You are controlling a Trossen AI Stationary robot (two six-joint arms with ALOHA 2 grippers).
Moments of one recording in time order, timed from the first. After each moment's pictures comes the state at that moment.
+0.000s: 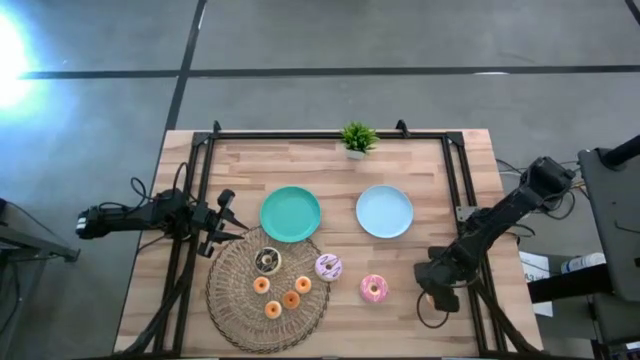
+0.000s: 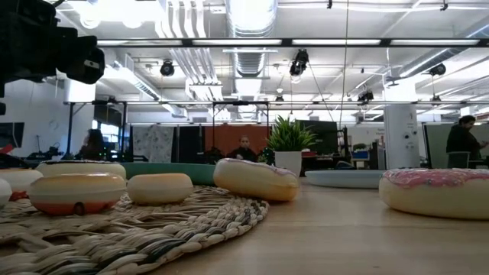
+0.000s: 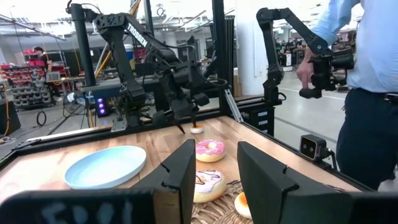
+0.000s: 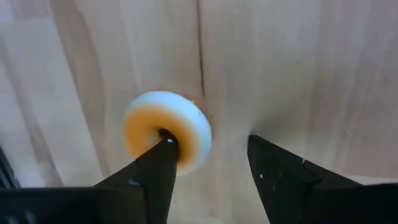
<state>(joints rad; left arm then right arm) 0.04 0.04 0.01 0.07 0.37 0.07 0.73 1.37 0.57 -0.59 -0.22 0.89</state>
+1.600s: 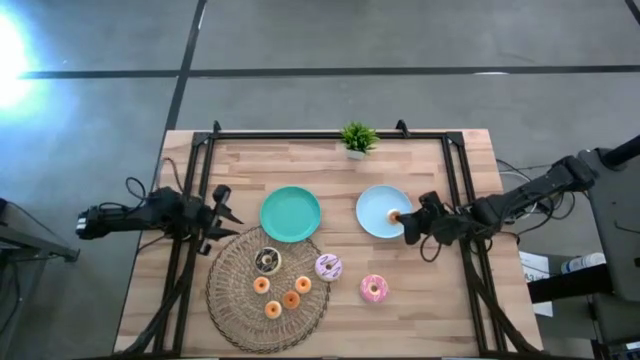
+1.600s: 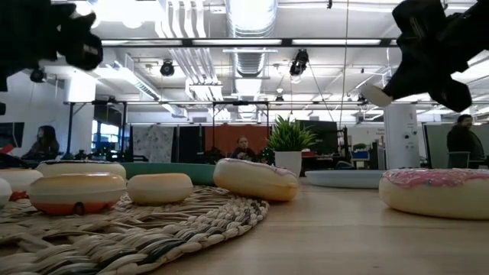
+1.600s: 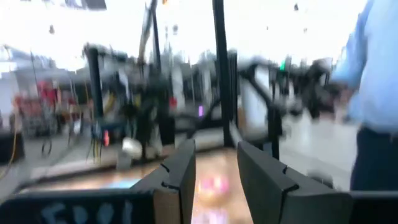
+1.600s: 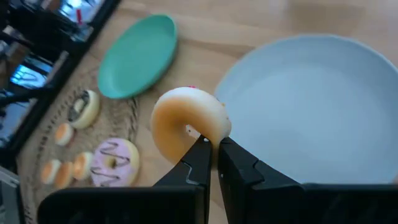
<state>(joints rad) 0.04 0.04 0.01 0.25 0.36 0.00 0.39 0.82 0.47 -0.43 0.63 1.29</state>
